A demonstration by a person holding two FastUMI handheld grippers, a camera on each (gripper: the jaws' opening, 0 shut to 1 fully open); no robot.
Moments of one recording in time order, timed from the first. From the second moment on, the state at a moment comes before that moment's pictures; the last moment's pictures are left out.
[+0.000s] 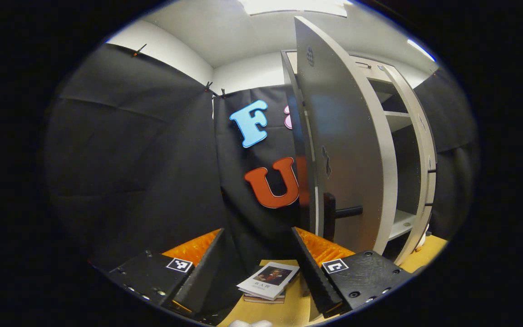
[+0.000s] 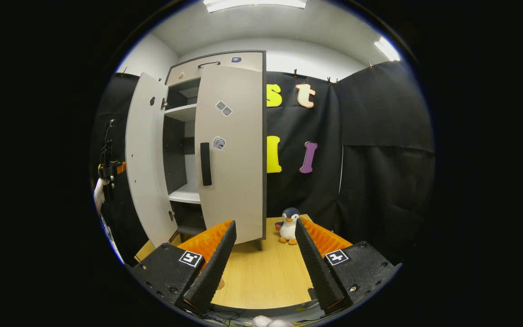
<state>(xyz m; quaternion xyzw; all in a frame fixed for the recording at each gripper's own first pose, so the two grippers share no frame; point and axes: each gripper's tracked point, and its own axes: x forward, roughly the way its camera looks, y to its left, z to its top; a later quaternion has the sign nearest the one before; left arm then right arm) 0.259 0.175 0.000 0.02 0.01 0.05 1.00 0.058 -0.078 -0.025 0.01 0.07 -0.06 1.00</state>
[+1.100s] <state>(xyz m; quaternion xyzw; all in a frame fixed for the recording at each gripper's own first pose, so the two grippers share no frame) 0.290 0.033 0.006 -0.01 0.01 -0.06 1.00 0.038 -0.056 0.000 -0.02 0.04 -0.04 1.00</state>
